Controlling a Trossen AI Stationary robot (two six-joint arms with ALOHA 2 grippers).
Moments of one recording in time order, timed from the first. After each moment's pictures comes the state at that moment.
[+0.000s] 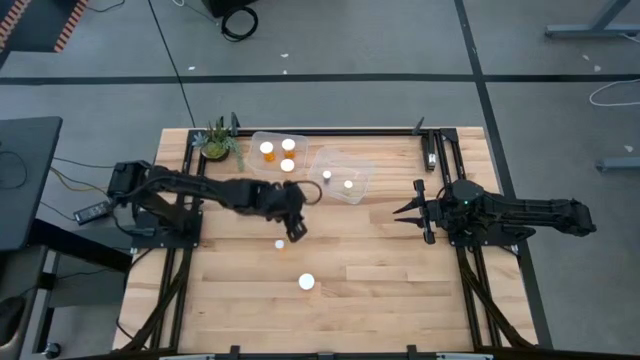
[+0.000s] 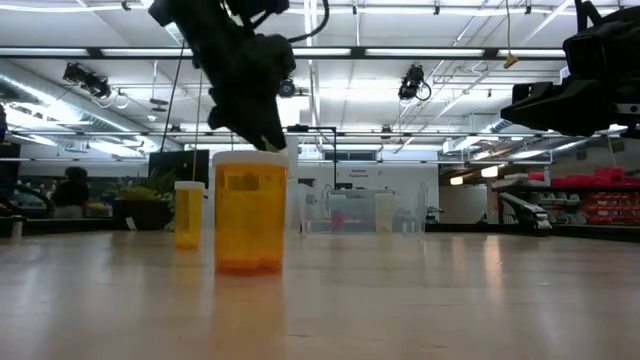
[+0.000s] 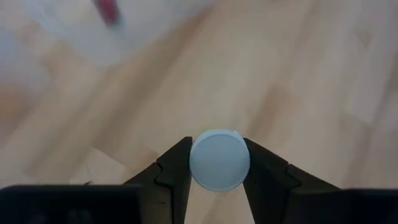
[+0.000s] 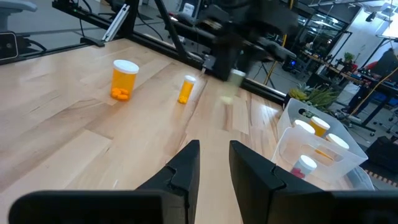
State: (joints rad) left arm -0.02 1.55 1.06 -0.48 -0.18 -0.51; right arm -0.17 0.20 0.01 0.05 -0.28 -0.42
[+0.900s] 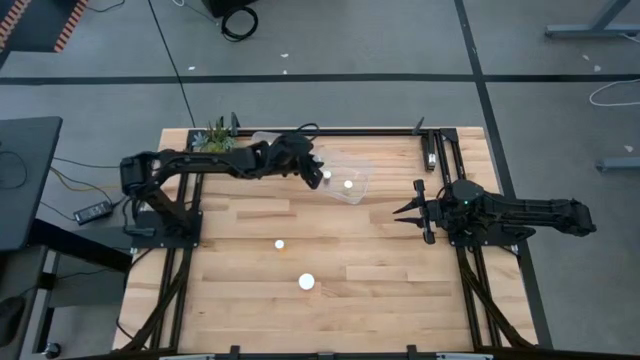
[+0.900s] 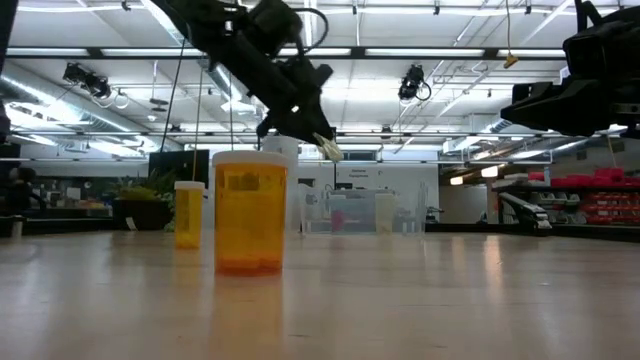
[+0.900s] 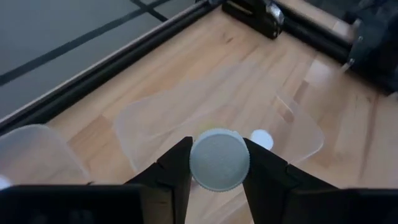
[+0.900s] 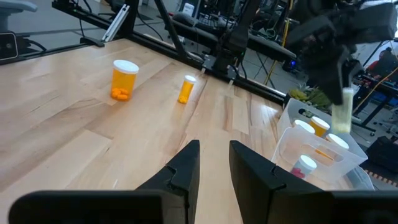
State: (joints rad) left arm 0.31 1.64 1.10 -0.04 -0.16 -0.33; right arm -0.17 0.20 0.01 0.05 -0.28 -0.42
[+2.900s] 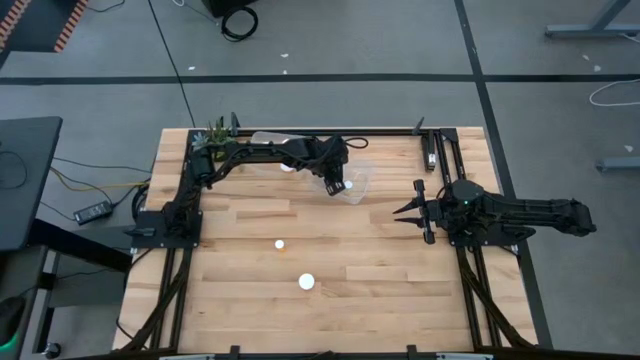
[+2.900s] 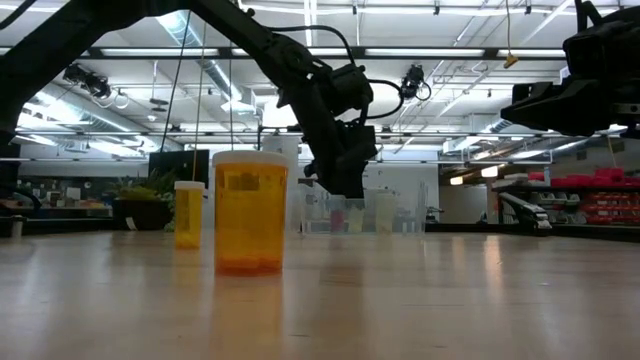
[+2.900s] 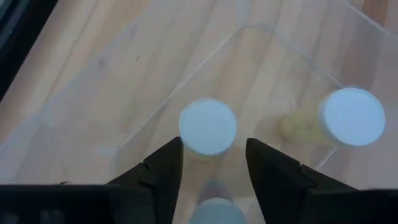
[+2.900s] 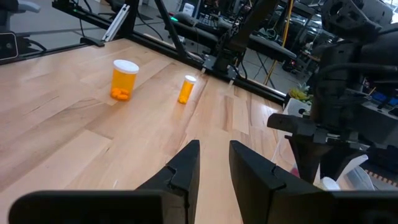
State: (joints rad) left arm 0.34 2.17 1.66 -0.49 -0.08 -0.03; right arm -0.17 0.20 0.01 0.05 -0.28 -0.42
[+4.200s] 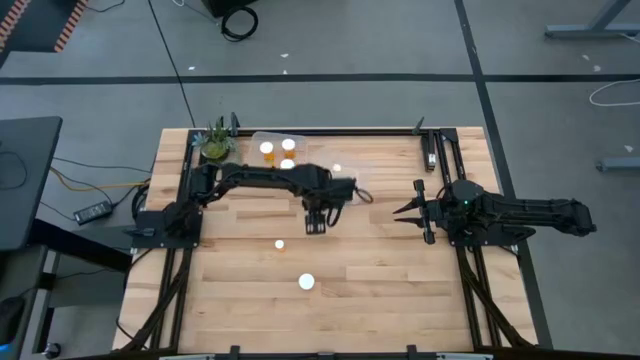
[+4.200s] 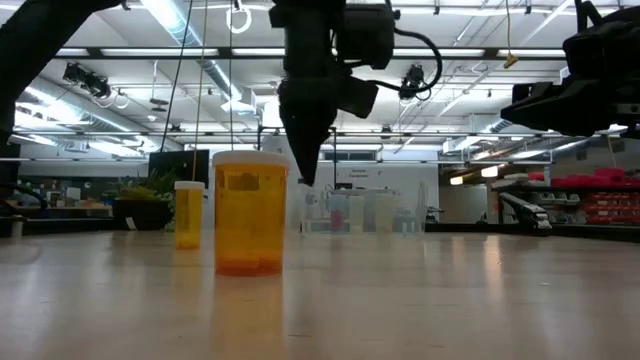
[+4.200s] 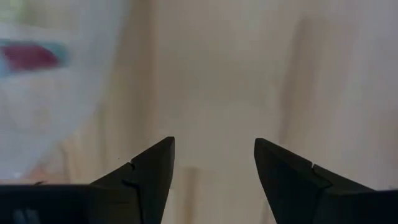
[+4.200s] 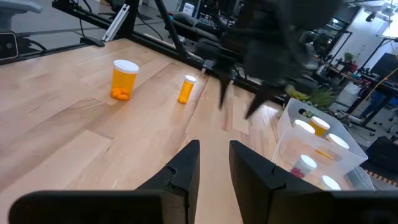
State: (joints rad) left arm 0.06 2.16 1.87 -1.18 -0.08 0.03; right arm -0.17 0.20 0.01 0.05 -0.28 -0.42
